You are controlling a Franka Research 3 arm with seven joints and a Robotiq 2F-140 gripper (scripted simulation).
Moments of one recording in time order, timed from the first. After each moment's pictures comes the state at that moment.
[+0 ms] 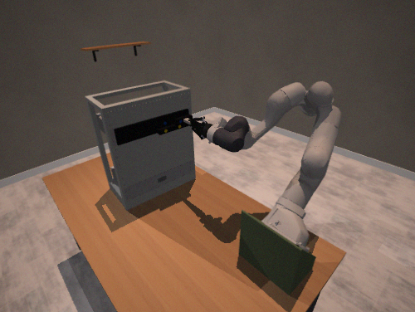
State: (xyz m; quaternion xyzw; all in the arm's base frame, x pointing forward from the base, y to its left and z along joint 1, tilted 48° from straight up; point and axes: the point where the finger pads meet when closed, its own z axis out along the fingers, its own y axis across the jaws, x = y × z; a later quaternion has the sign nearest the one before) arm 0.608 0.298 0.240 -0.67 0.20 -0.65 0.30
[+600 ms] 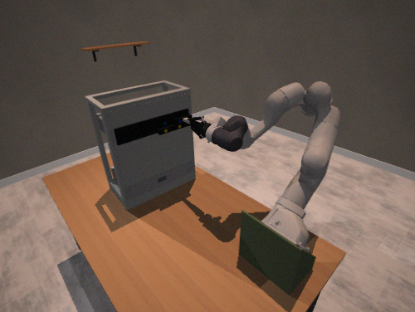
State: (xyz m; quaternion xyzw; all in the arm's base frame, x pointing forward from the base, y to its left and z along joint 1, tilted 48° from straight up) arm 0.616 0.299 0.241 -0.66 0.20 -0.65 0.30
